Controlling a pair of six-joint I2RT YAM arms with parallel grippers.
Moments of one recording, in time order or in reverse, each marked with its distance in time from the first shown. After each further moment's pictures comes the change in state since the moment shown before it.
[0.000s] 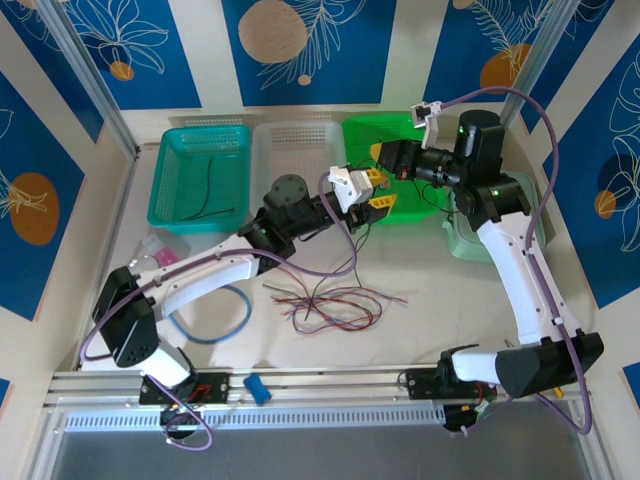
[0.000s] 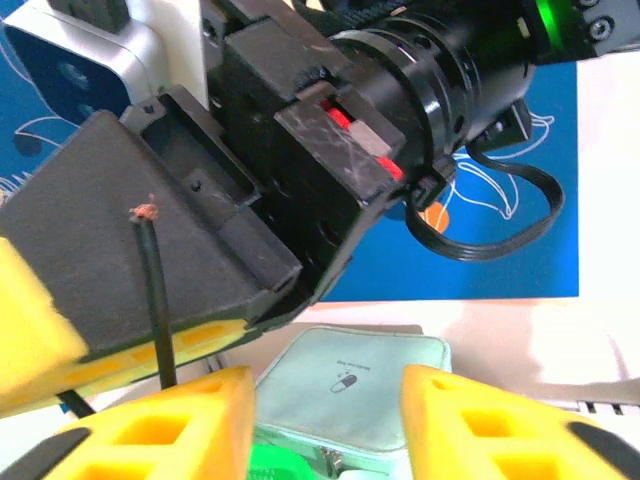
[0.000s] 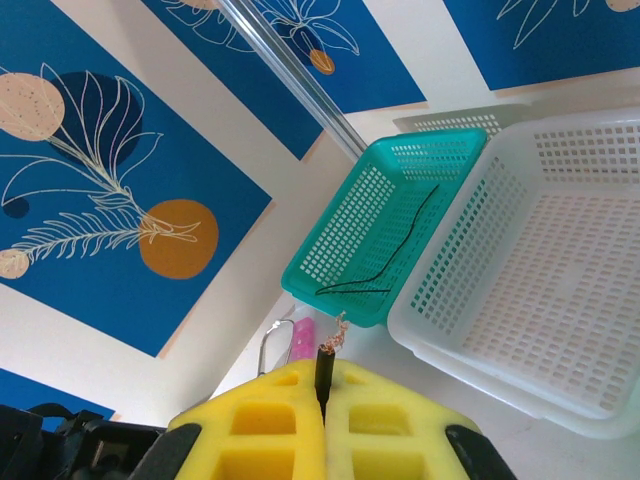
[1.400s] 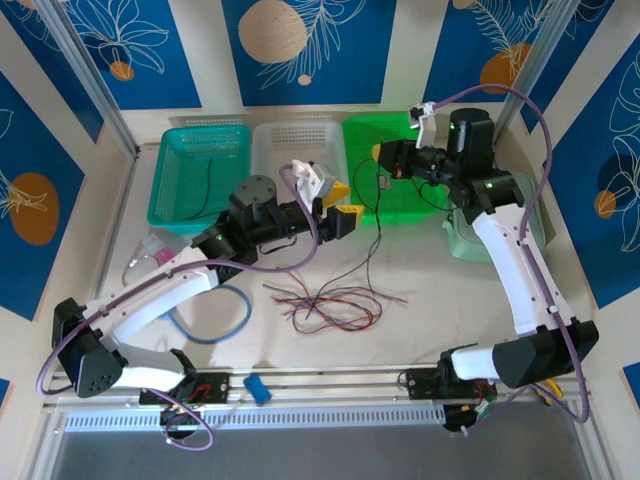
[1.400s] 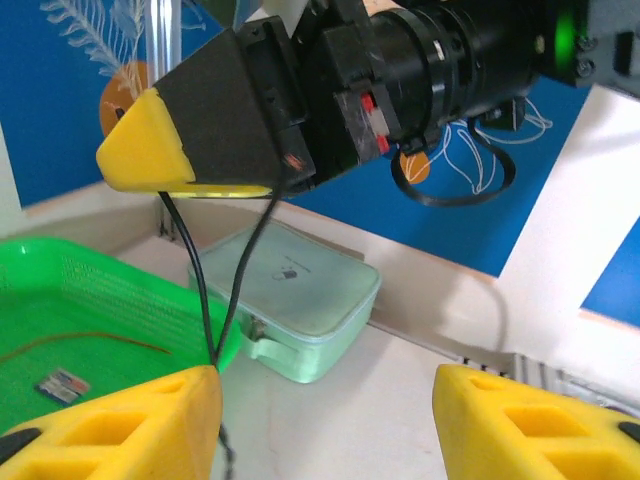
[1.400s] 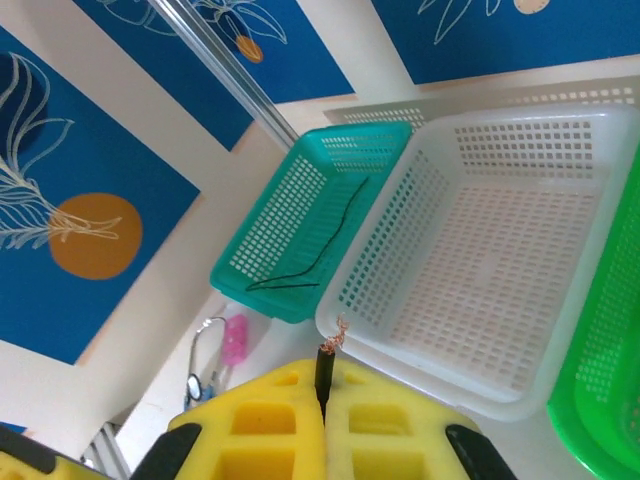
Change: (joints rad) left arm 0.042 -0.242 -0.096 -0.348 -0.006 -0.262; right arm 0.001 0.042 0.025 -0.069 0.109 -0.088
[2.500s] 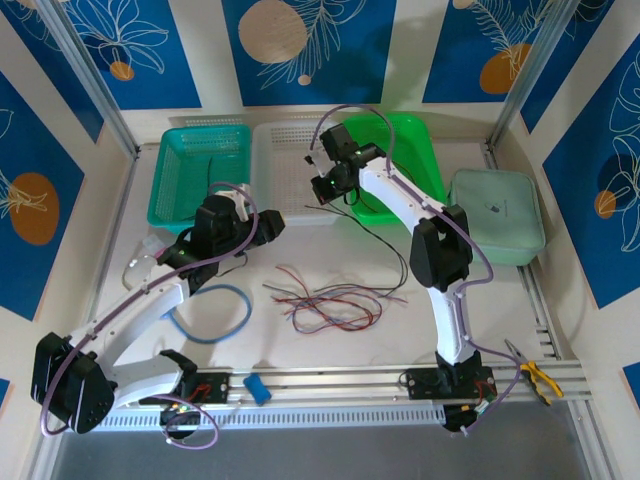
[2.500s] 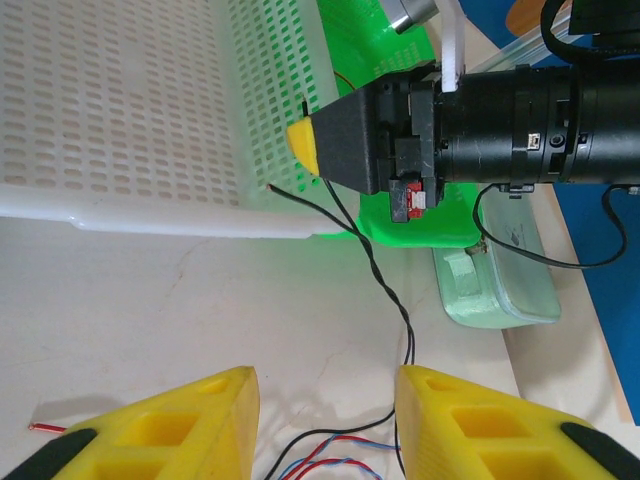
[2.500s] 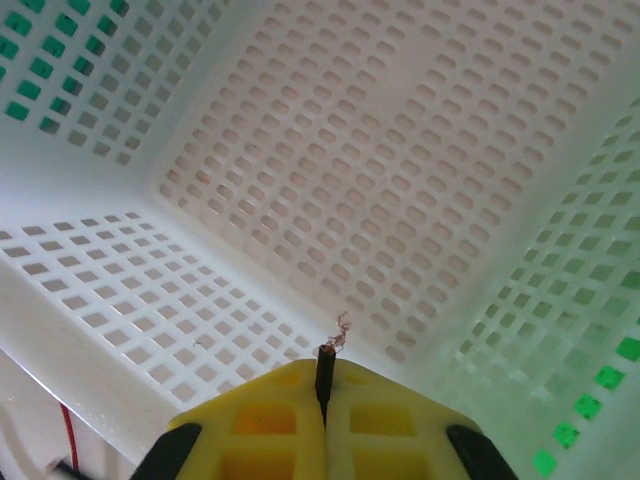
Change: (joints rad) left arm 0.346 -0.187 -0.333 -0.279 -0.130 -0.687; right arm 0.304 0.821 0.478 -0.330 0.466 -0.427
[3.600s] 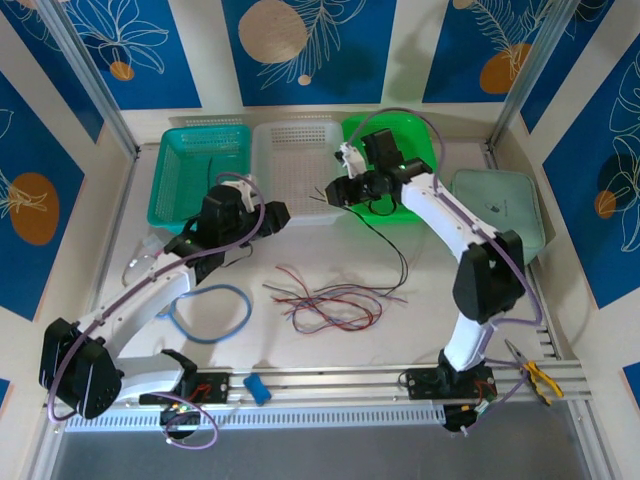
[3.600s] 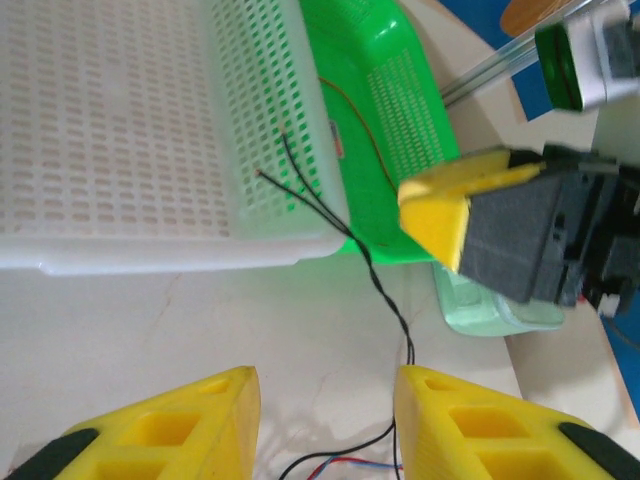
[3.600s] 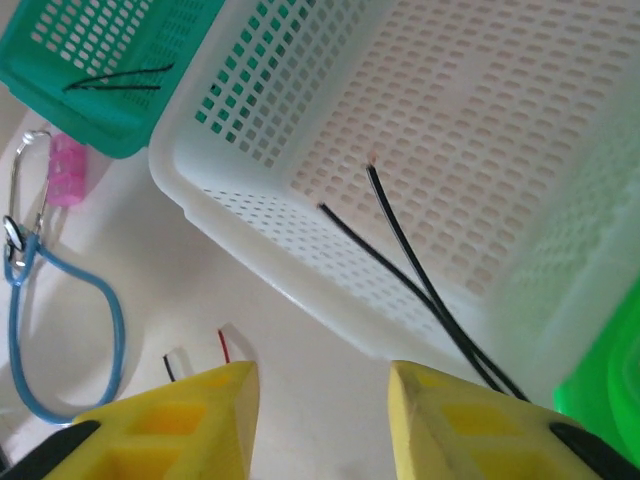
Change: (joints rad) left arm -0.008 0.079 0.065 0.010 0.000 0.022; right arm -0.092 -0.344 -0.391 0.205 -0.269 0.112
